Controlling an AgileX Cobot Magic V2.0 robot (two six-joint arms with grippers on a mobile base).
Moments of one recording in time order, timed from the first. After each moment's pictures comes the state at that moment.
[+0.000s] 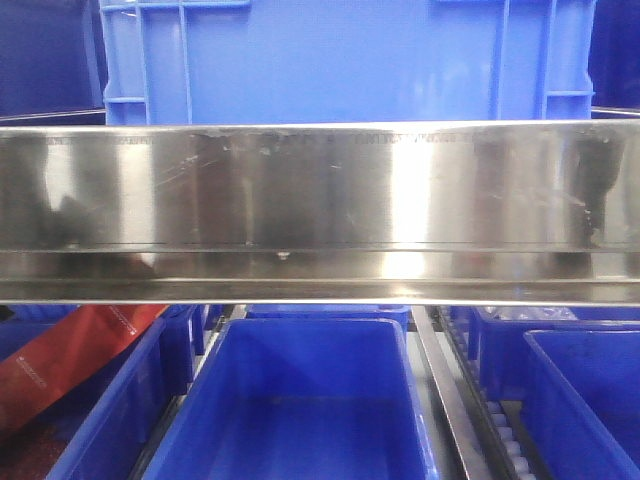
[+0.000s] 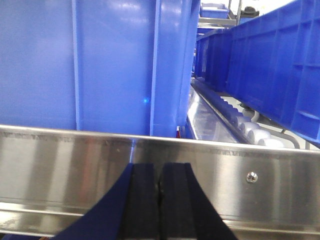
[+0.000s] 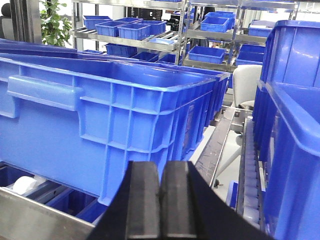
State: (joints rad) left arm -0.10 0.01 0.00 0.03 0.07 -0.07; right arm 0.34 0.20 -0.45 0.14 0.32 -0.18
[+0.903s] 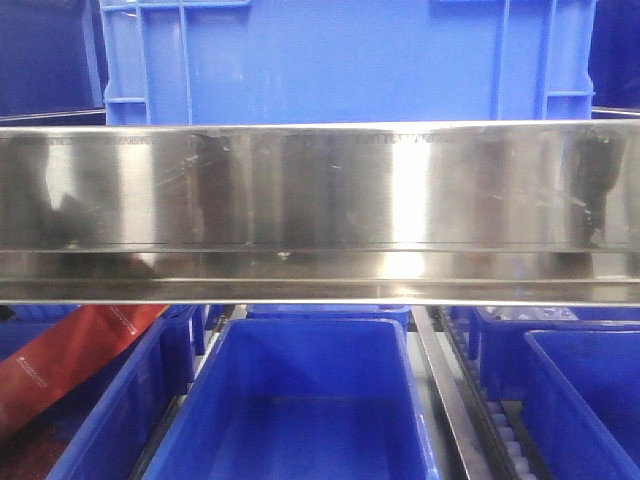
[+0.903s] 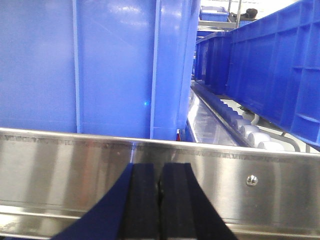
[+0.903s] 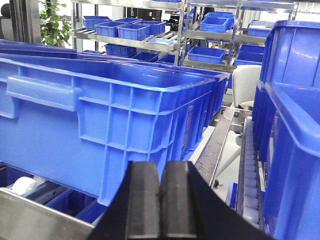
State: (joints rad) left arm -0.10 0.01 0.00 0.03 0.06 -0.07; right arm 0.34 0.19 -0.45 0.14 0.32 -0.18
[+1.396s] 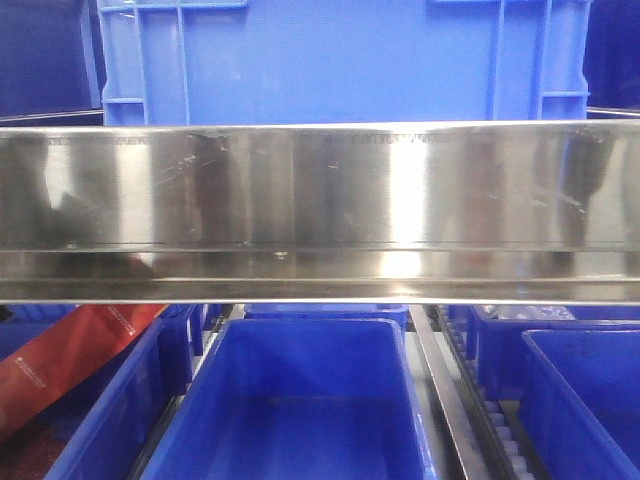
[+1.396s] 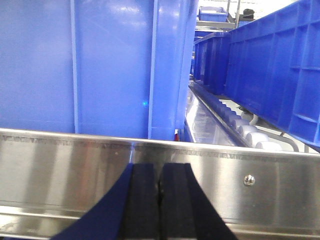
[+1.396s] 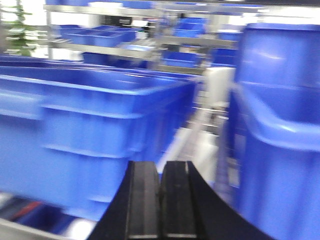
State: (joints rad) left arm -0.10 0.01 0.00 0.03 0.06 -0.07; right arm 0.19 0.19 -0.40 0.17 0.25 -0.18
